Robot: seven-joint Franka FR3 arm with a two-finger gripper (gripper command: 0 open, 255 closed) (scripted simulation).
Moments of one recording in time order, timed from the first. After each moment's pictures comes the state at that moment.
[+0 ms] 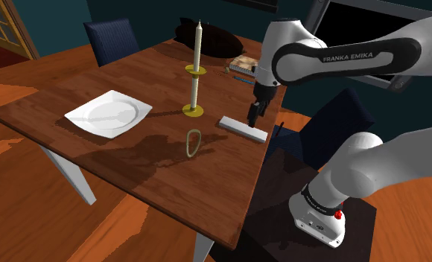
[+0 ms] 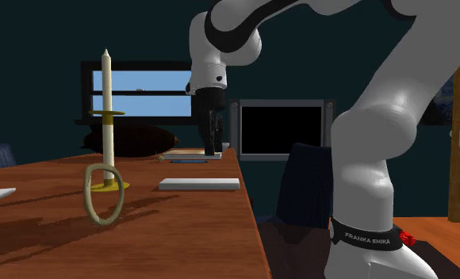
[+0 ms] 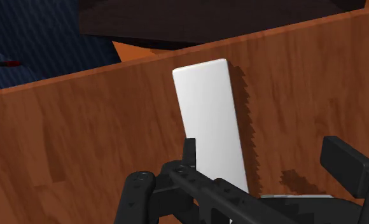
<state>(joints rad) -0.03 -0.61 0.06 -2.62 0.04 1.94 -0.11</state>
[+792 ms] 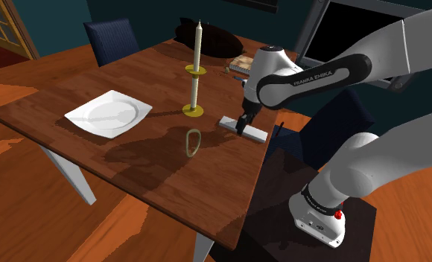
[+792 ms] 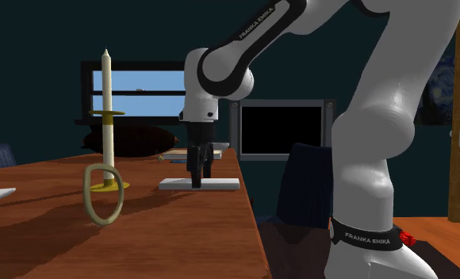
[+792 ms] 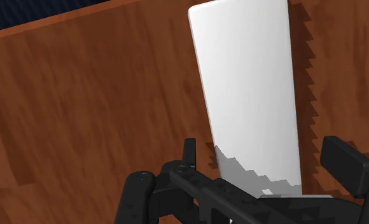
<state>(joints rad) -0.06 -0.42 0.07 -2.71 0.01 2.30 -0.11</state>
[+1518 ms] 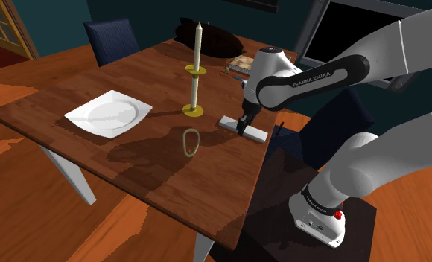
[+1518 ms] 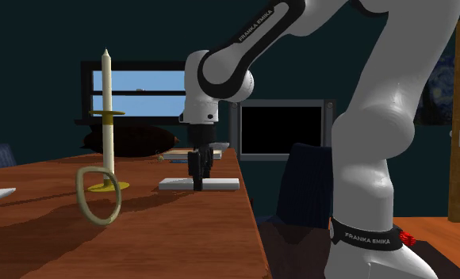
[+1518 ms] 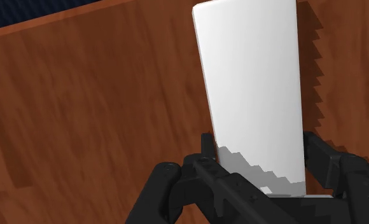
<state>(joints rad) -0.06 -0.41 0.06 -2.72 0.01 2.32 -0.11</state>
